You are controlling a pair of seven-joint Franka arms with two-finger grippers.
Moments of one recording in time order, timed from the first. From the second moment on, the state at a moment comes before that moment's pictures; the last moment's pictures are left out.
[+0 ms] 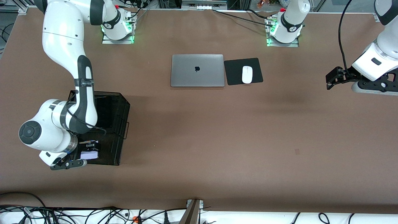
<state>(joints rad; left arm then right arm) -0.07 0.00 -0.01 -1.69 0.07 1.73 0.02 0.40 0.91 -0.55 -1.26 0.48 2.08 -0.34</state>
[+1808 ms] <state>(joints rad) -0.07 0.00 -0.01 -1.69 0.07 1.72 0.02 0.31 0.17 -0.35 -1.57 0.01 1.63 -0.05</state>
